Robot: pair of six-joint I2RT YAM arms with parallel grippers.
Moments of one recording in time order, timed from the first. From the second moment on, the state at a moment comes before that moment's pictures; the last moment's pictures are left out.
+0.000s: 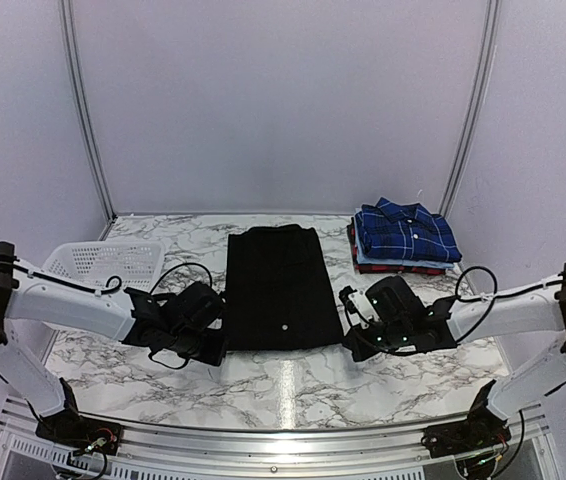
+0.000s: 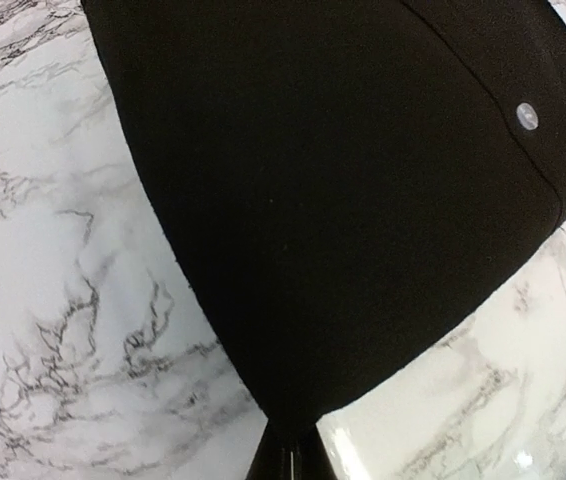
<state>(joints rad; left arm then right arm) -0.99 1.59 0.80 -0.26 -0.14 -0.59 0.81 1.42 0.60 -0.06 -0.03 0.33</state>
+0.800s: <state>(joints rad) -0.99 1.45 1.01 -0.46 -0.21 -0.65 0.85 1.36 0.91 -0.28 0.04 0.44</state>
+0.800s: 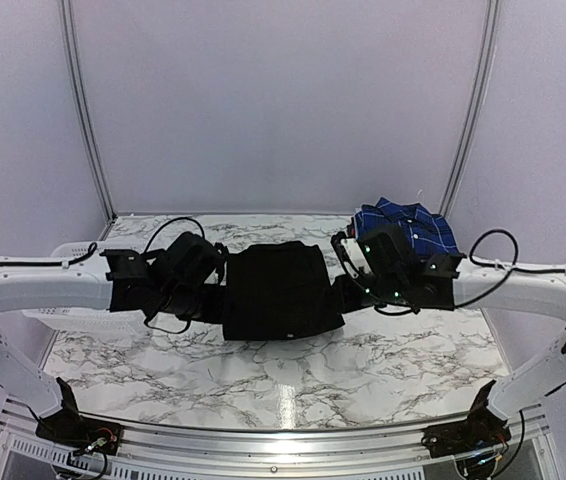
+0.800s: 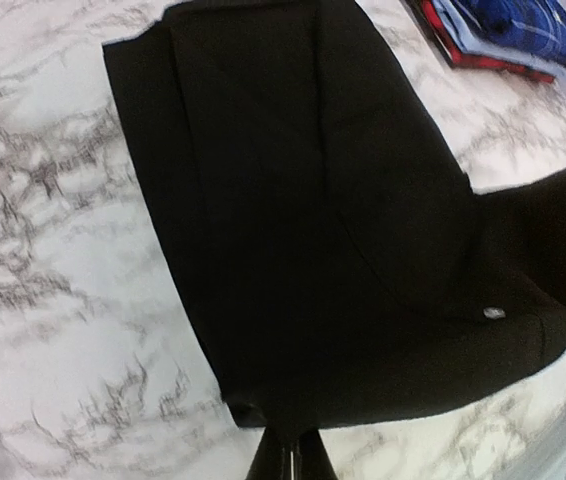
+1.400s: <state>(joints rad) -0.48 2.44 1.95 -0.43 0.07 -0.50 0.46 2.43 1.87 -0.20 -0.11 0.36</state>
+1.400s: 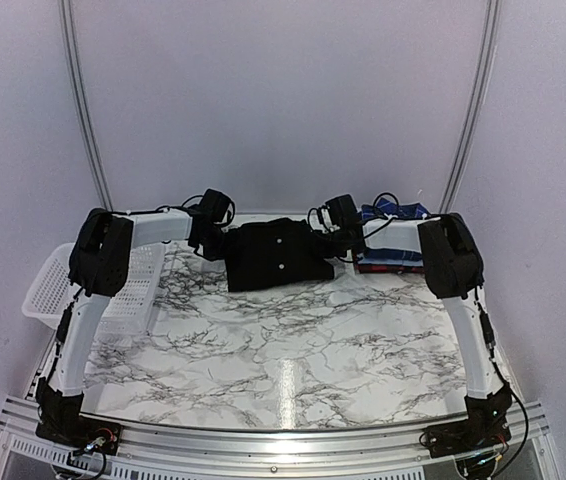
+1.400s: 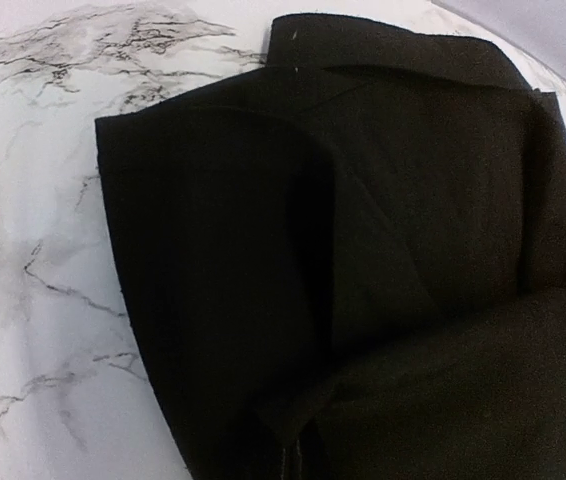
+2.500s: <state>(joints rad) -0.96 1.42 0.79 -0.28 -0.07 -0.80 0.99 1.24 0.68 -0.25 0.18 0.71</state>
